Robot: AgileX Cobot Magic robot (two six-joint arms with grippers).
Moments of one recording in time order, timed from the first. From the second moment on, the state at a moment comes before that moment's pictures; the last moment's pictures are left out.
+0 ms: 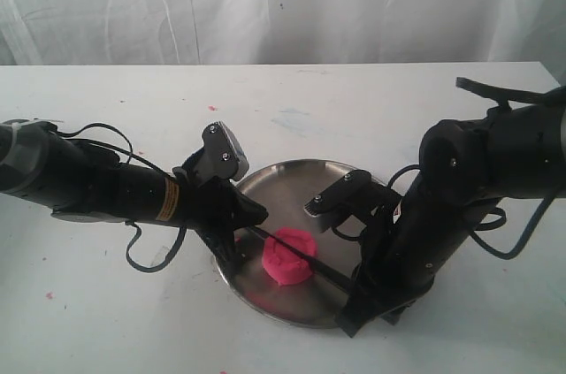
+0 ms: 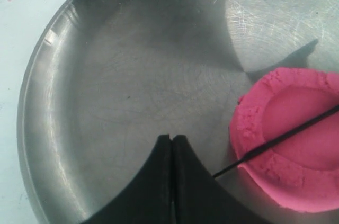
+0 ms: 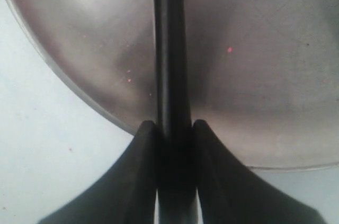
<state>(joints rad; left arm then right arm) -0.36 2.00 -0.95 1.19 -0.56 -0.59 0.54 1.69 -0.85 0.27 0.64 -0.49</state>
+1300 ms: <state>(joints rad) -0.36 2.00 -0.95 1.19 -0.56 -0.59 0.54 1.69 -0.86 0.27 0.66 -0.48</state>
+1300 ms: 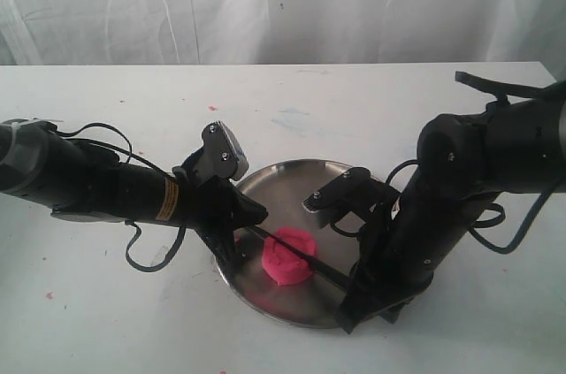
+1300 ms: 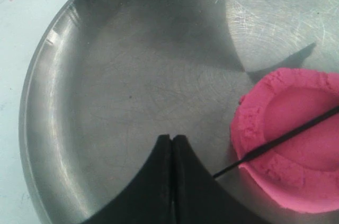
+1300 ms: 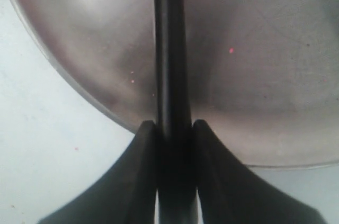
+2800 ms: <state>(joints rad) -0.36 2.01 -0.95 1.21 -0.65 -0.55 0.54 1.69 -0.86 0.27 0.72 -0.44</state>
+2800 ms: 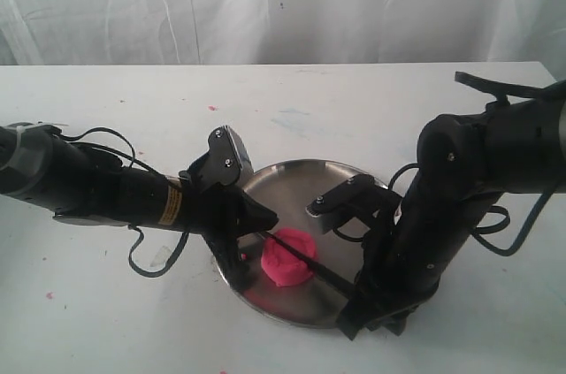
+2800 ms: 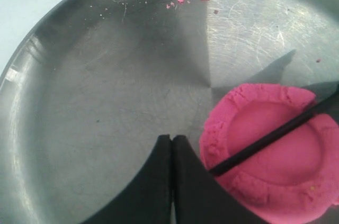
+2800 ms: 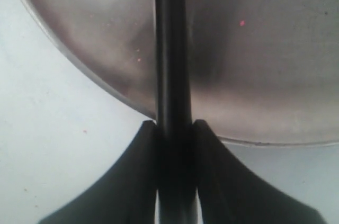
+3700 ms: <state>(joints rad) -0.36 2.02 -0.95 1.20 -0.60 -0.55 0.54 1.71 -0.86 0.27 0.71 -0.44</state>
